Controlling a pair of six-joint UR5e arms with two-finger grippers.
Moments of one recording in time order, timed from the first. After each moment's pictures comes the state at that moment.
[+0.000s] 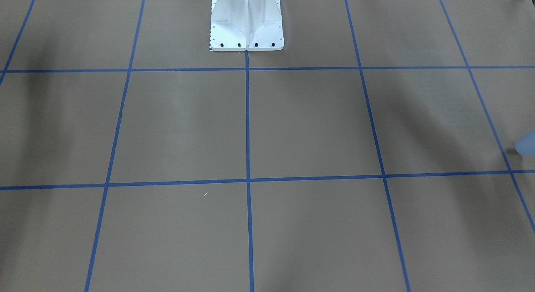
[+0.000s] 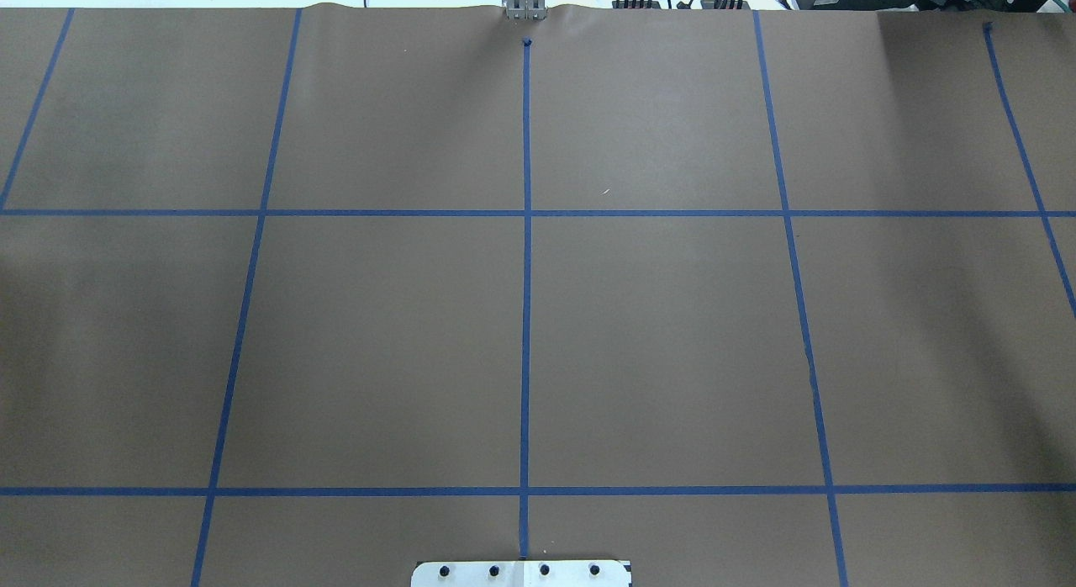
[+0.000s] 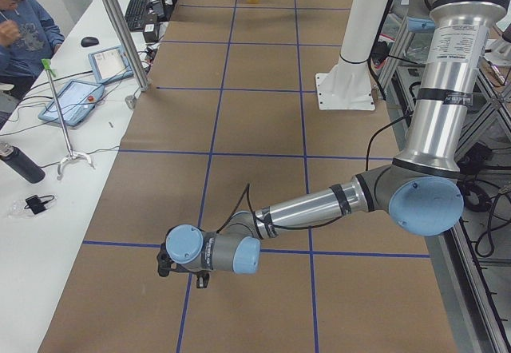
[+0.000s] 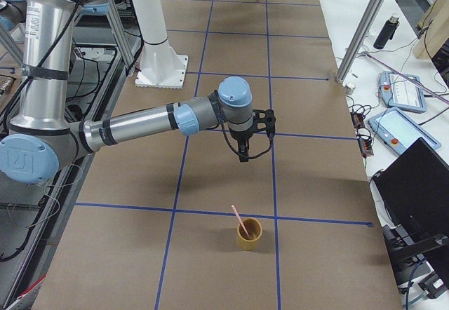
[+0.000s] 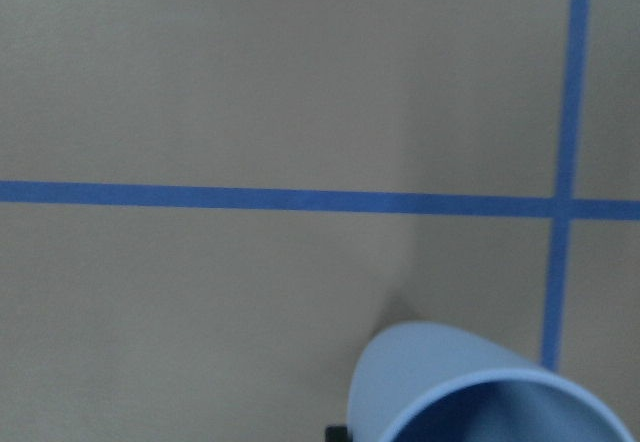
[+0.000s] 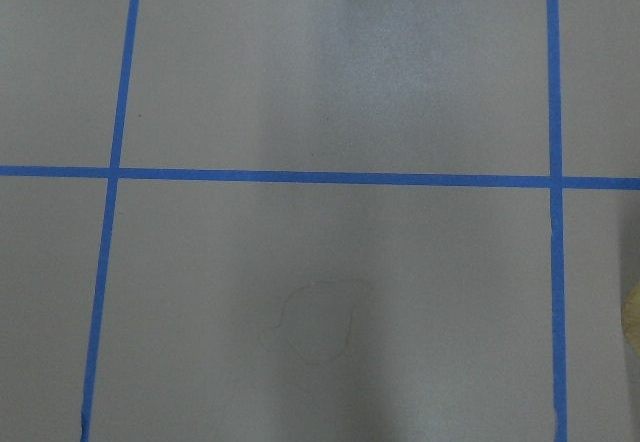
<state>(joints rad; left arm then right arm) -1.53 -1.74 -1.10 -1.99 -2.56 -0.23 1.43 -1.73 2.00 -1.43 2.40 0.36</state>
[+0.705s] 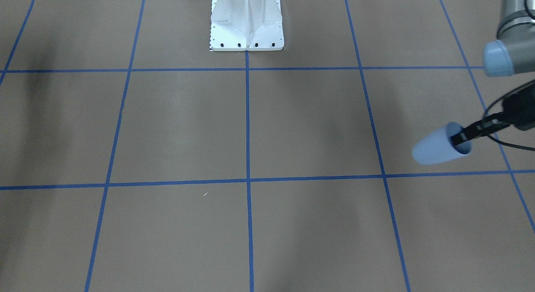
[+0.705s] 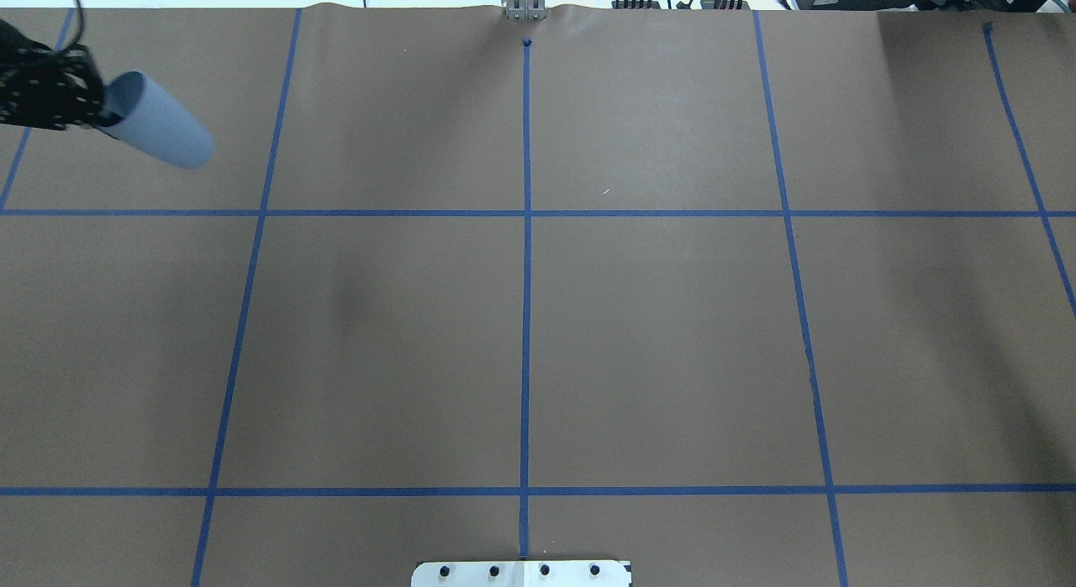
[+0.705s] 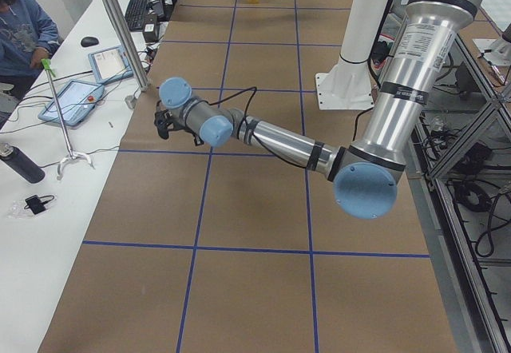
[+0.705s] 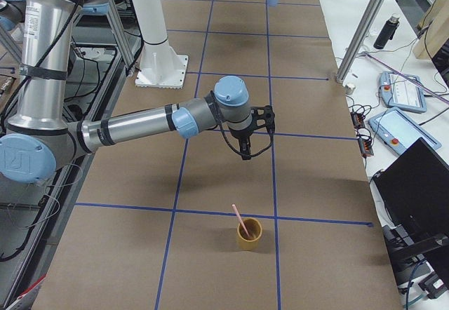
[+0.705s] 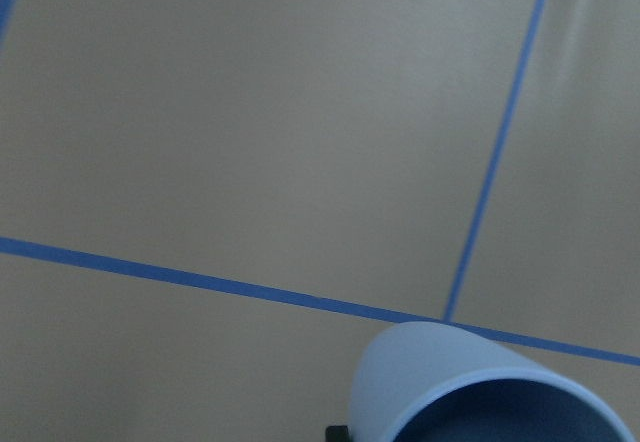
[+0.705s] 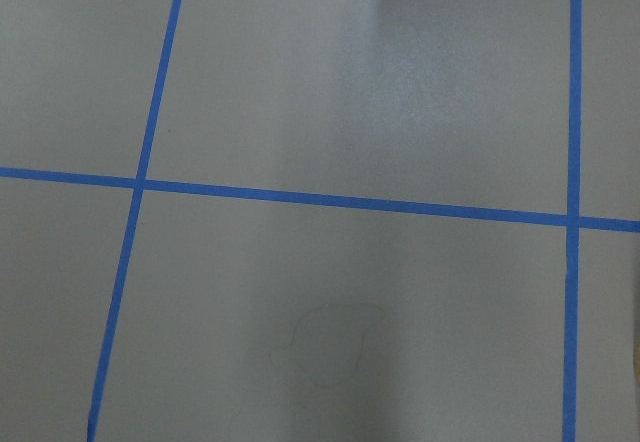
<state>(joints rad) -1.18 -1.92 -1.64 -1.87 -2.55 -1.12 1.43 -1.75 2.00 -1.33 2.40 0.36</state>
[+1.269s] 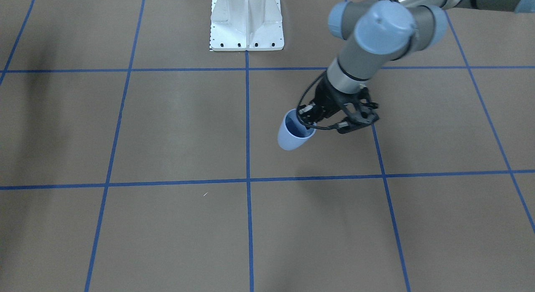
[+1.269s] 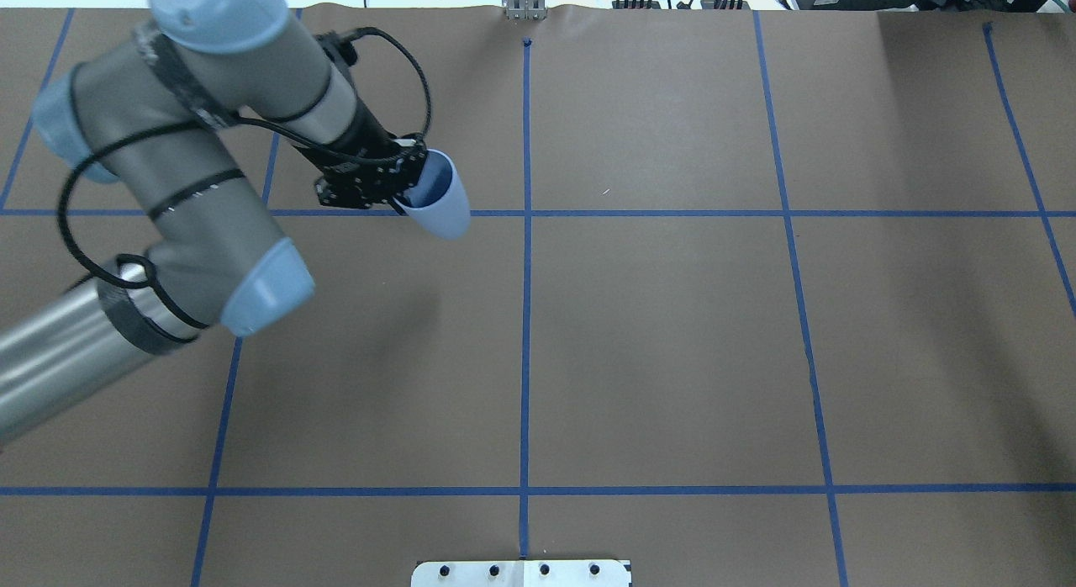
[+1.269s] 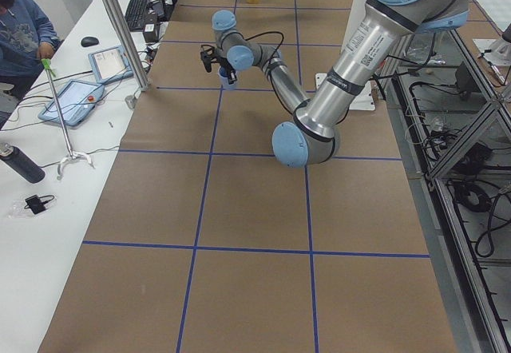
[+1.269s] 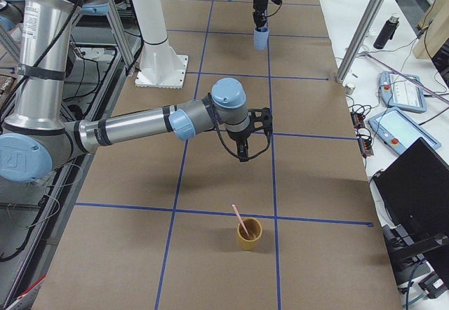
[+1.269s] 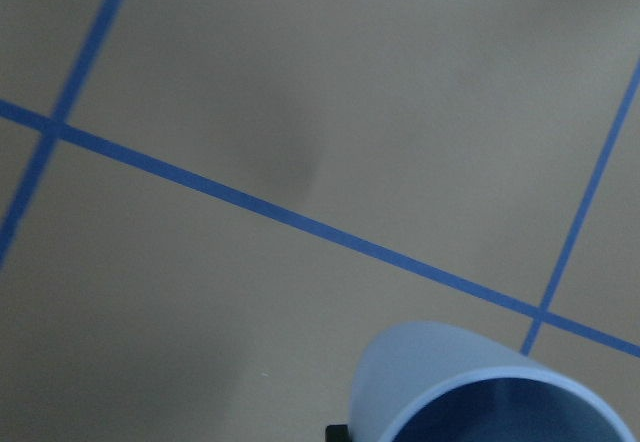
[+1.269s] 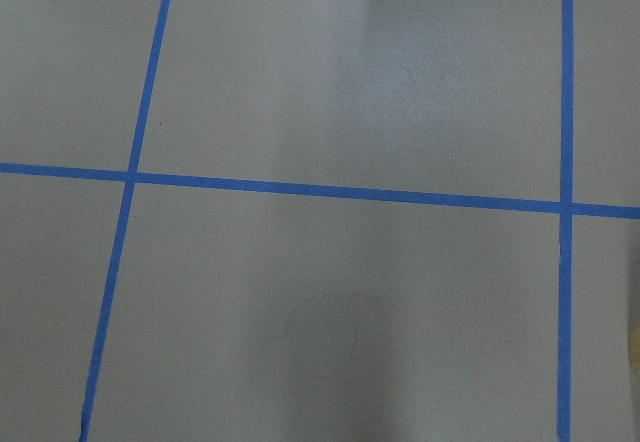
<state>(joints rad) -0.73 -2.28 -1.70 -1.60 -2.11 -1.47 1.43 -1.77 2.00 -1.33 2.40 0.37</state>
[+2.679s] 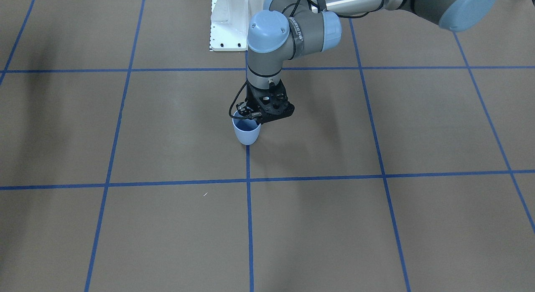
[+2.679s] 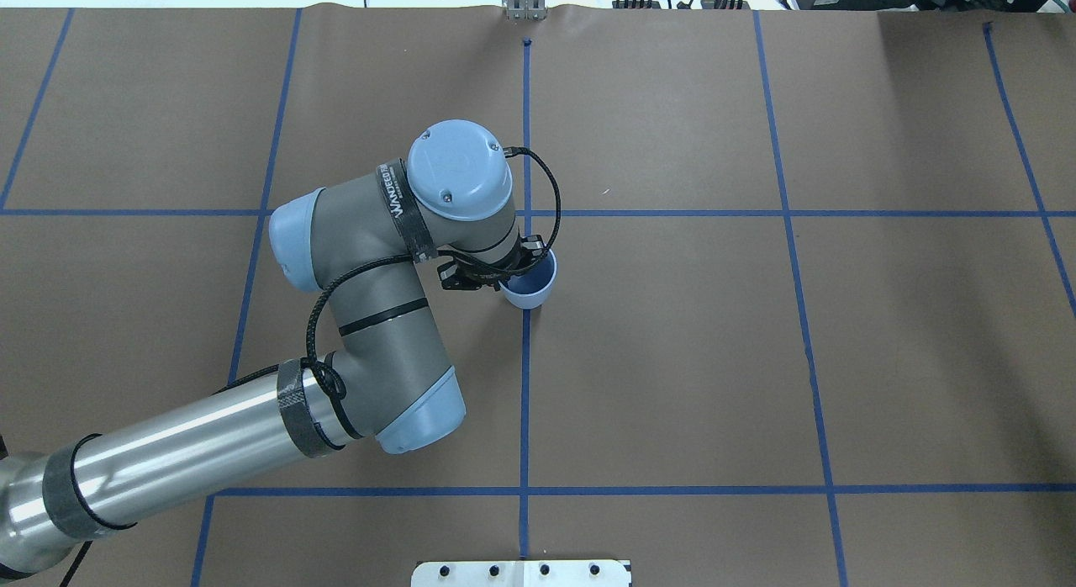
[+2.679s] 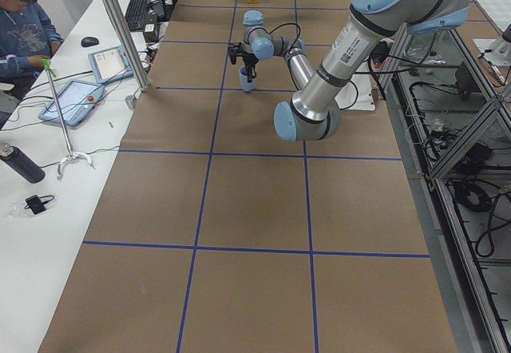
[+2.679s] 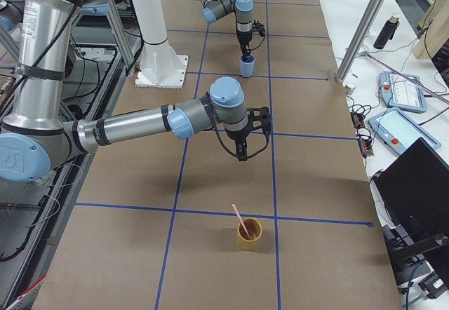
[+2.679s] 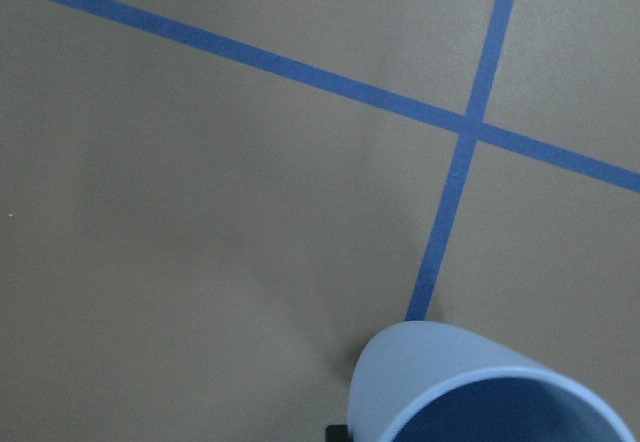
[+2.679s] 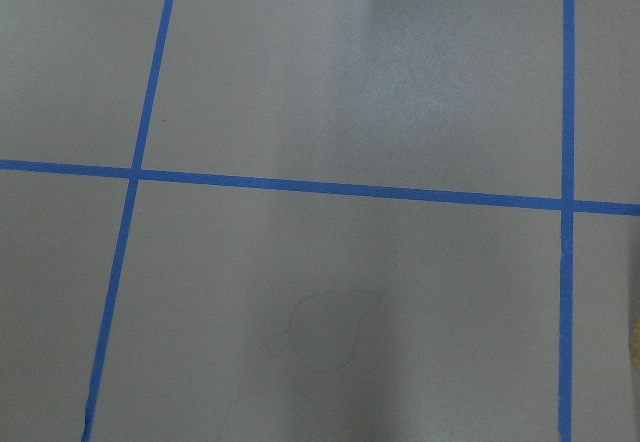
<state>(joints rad) -0.53 -2.41 -1.53 -1.58 -1.87 -1.52 1.43 -1.77 2.01 -1.33 2.40 0.37</state>
